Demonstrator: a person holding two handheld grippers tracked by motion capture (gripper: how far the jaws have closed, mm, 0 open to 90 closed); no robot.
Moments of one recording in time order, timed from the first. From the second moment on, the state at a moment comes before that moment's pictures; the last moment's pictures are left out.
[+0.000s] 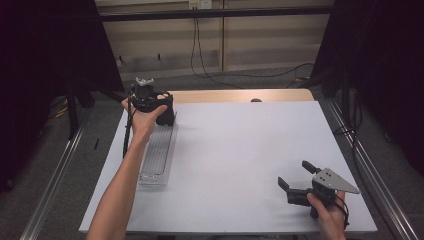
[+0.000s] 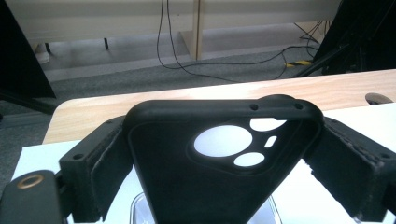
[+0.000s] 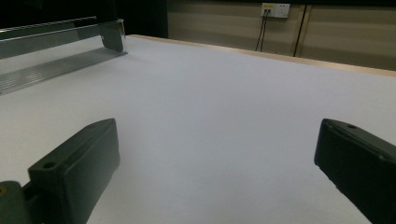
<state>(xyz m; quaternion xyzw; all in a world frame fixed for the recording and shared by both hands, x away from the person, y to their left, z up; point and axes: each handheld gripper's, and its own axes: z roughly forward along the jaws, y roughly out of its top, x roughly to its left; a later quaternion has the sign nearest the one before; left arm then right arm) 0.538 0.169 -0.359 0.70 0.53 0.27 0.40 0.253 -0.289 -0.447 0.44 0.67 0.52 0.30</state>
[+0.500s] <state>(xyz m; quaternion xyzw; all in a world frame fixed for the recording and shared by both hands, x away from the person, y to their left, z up) 0.541 0.168 -0.361 0.69 0.53 0.27 0.41 0.254 -0.289 -0.447 0.44 0.67 0.52 0.30</state>
